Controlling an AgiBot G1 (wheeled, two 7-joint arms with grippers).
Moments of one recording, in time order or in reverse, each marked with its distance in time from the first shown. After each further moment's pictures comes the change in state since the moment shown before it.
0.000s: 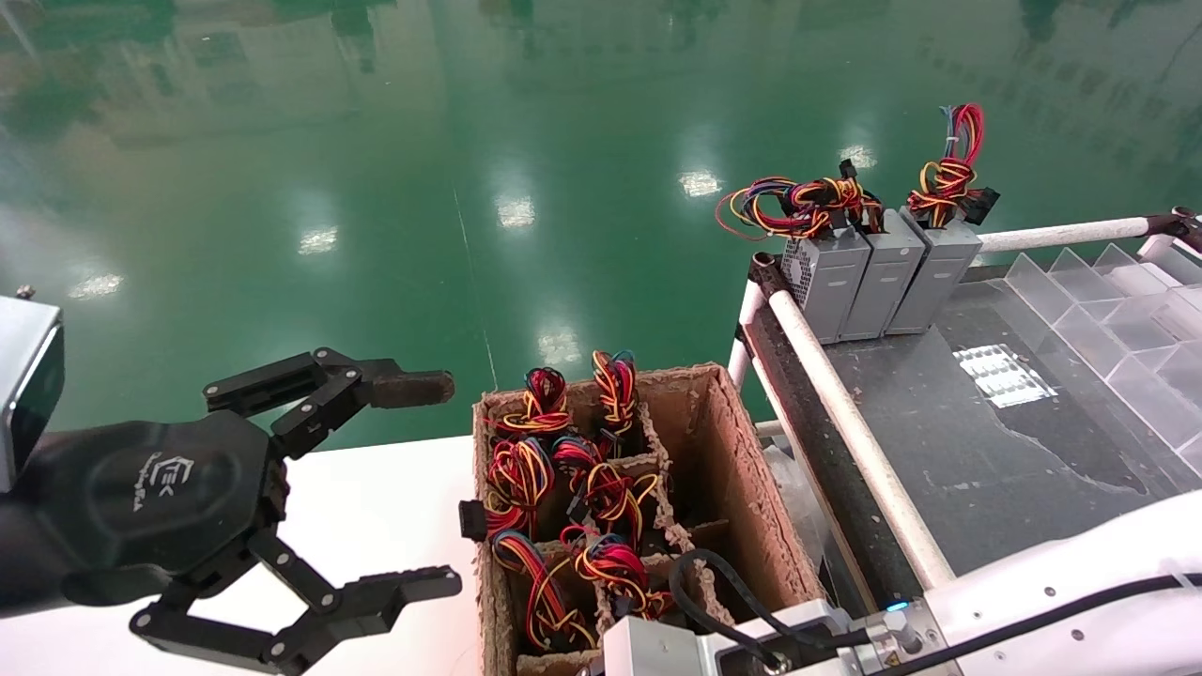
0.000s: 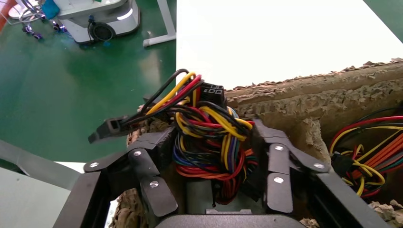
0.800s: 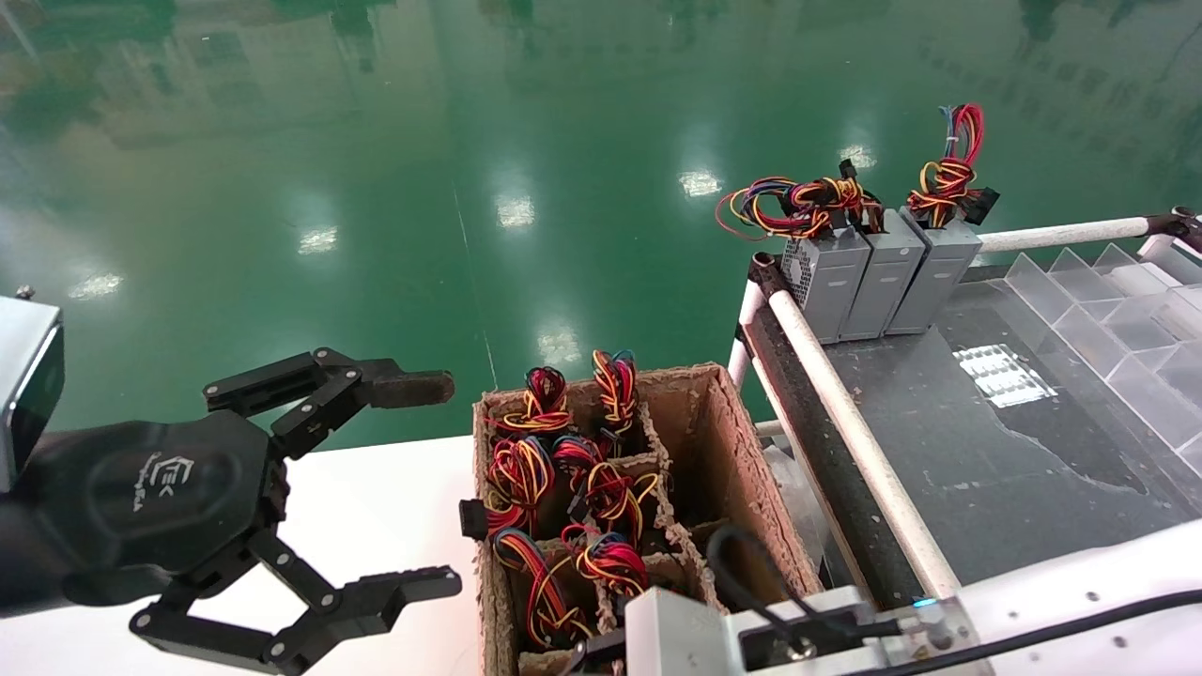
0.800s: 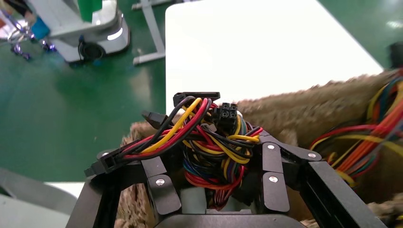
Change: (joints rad) left arm 0.000 0.000 0.000 0.000 0.000 0.000 0.000; right arm -0.035 0.042 0.053 0.029 0.072 0.031 -0.012
